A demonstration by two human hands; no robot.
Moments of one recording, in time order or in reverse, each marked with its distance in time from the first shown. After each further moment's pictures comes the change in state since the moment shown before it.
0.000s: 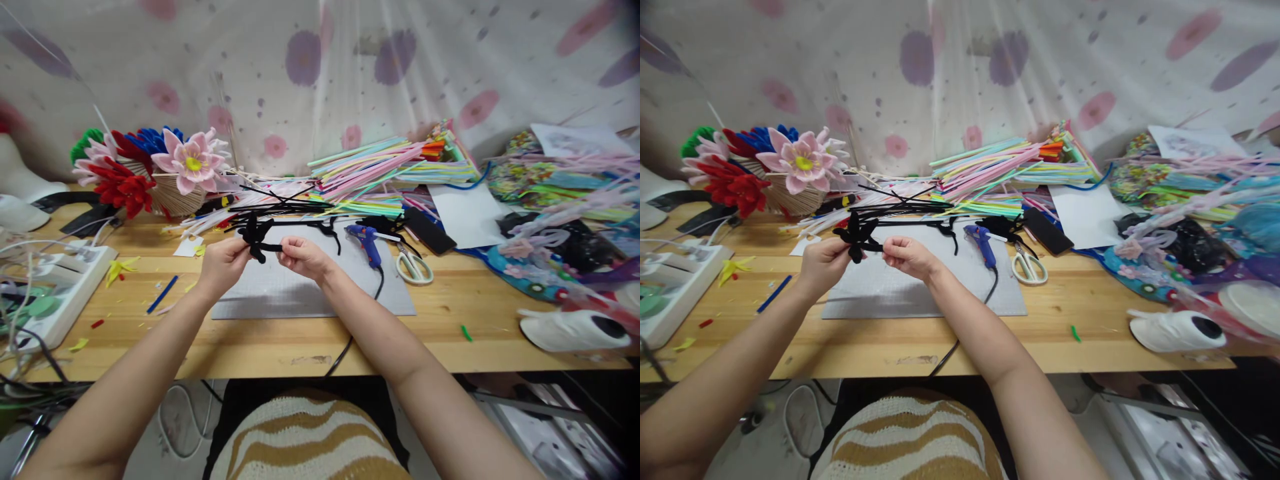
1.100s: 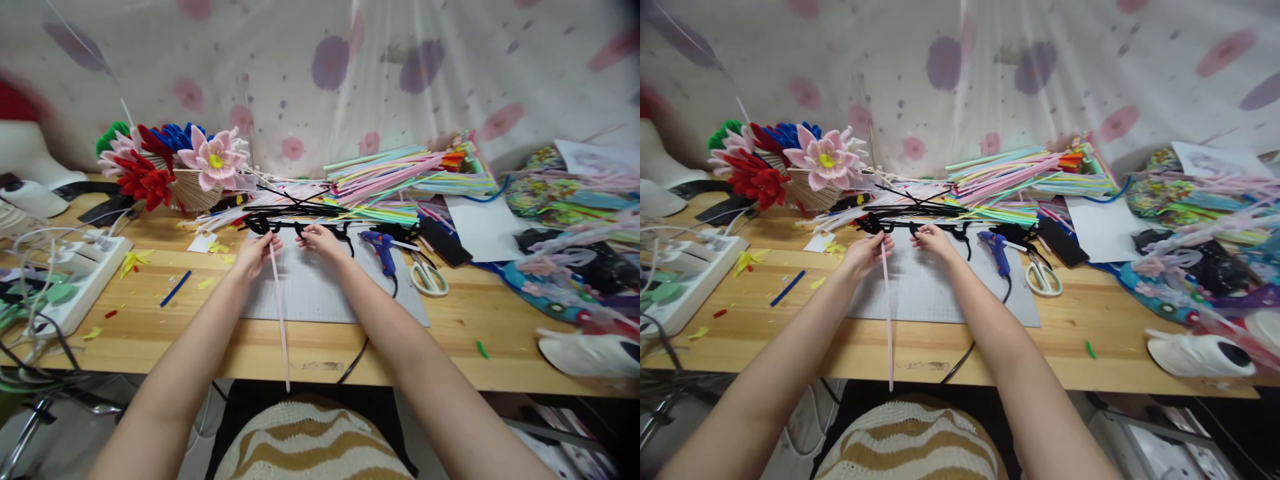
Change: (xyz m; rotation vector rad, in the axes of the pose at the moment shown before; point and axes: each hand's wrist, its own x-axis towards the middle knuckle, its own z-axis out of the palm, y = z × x) left_hand 0.026 -0.025 0.052 -1.125 0.074 -0.970; right_hand 0.040 0.002 -0.053 -0.400 0.460 0.054
